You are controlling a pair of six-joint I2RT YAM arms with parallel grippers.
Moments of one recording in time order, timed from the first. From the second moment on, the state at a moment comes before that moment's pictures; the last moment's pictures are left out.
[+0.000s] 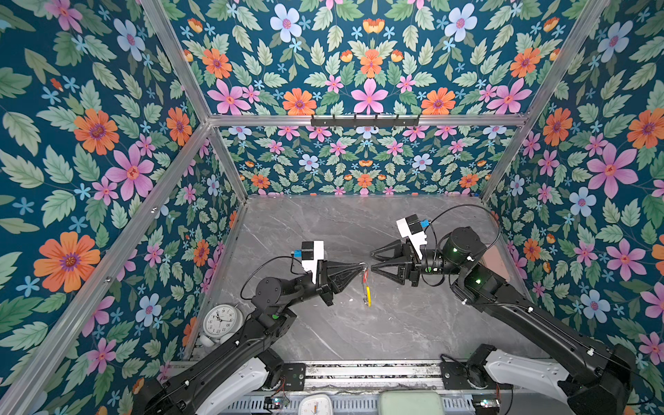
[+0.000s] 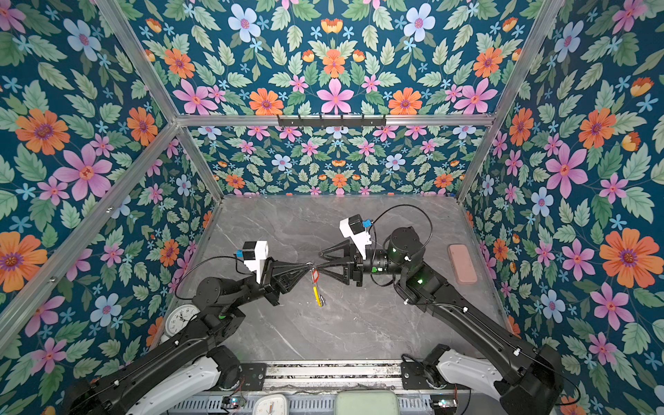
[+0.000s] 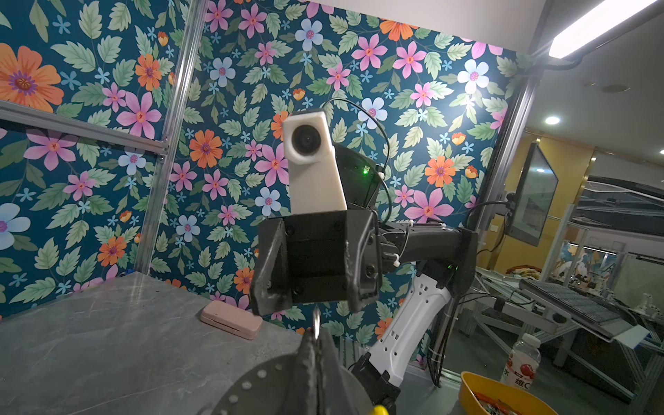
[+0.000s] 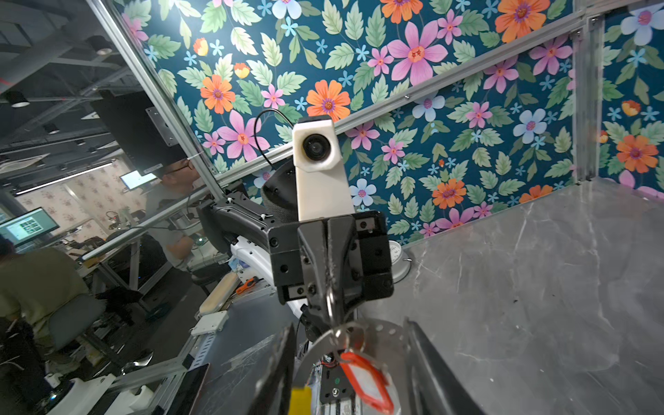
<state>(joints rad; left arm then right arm) -0.72 0.82 0.50 0.82 0.63 -0.60 0.71 1.09 0.96 0.22 -0.88 0.42</state>
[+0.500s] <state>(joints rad) -0.72 0.82 0.48 0.84 0.61 -0.60 0.73 1.12 0.96 0.20 -0.87 0.41</state>
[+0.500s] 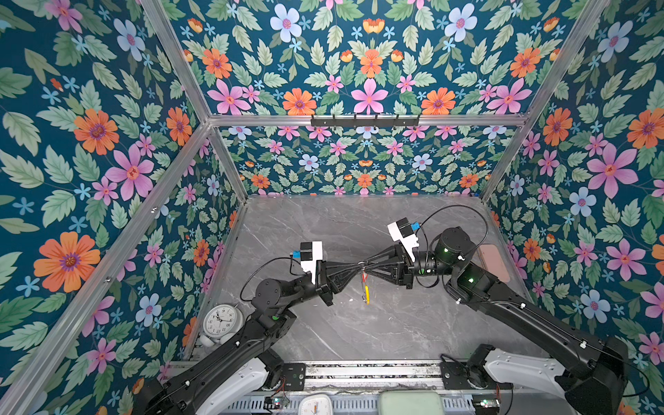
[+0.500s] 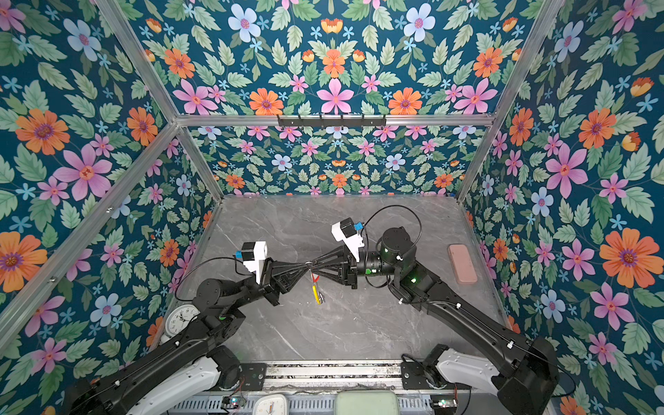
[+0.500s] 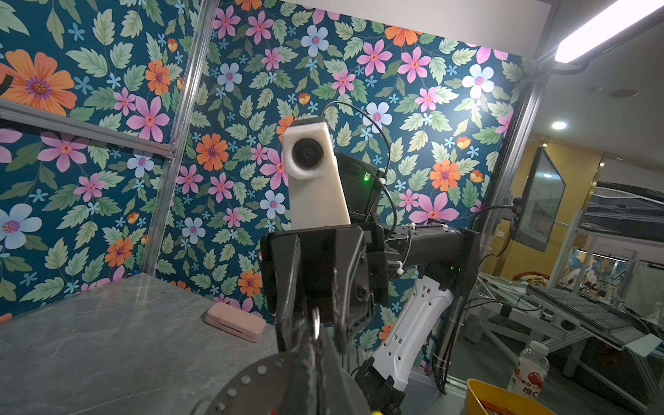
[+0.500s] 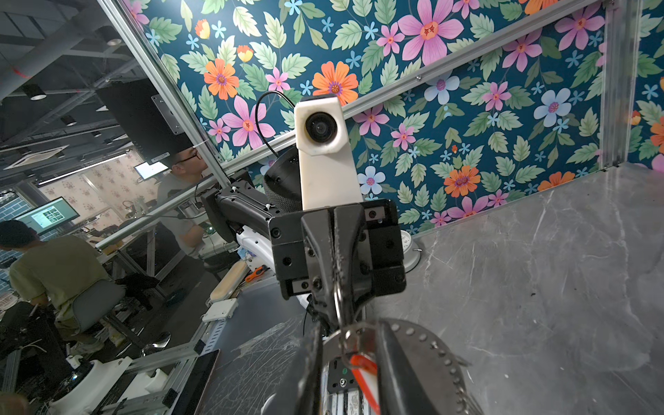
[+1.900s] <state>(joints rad) -0.71 0.84 0.71 0.23 0.63 -0.48 0.75 1.08 1.14 -0.49 -0.60 0.10</state>
